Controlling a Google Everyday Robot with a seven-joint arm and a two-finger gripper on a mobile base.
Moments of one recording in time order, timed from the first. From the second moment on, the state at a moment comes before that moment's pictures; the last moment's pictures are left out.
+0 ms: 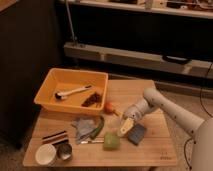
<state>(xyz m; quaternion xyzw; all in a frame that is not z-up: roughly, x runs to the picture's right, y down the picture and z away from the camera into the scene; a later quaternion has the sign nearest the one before) 0.046 0.200 0.706 -0.66 -0.41 0.26 0.58</state>
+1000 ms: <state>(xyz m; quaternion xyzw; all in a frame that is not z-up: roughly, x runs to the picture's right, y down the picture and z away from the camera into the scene) 0.046 0.200 0.706 -0.66 -0.41 0.26 0.58</state>
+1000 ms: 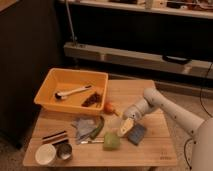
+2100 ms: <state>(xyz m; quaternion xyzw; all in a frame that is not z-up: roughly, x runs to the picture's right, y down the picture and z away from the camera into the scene) 0.047 0.191 0.705 -0.65 -0.40 0.24 0.61</state>
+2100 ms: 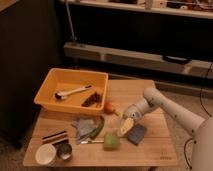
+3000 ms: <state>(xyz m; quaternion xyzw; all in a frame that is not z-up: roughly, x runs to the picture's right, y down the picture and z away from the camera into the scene) 0.037 0.099 0.643 -0.49 -0.36 0.07 0.79</state>
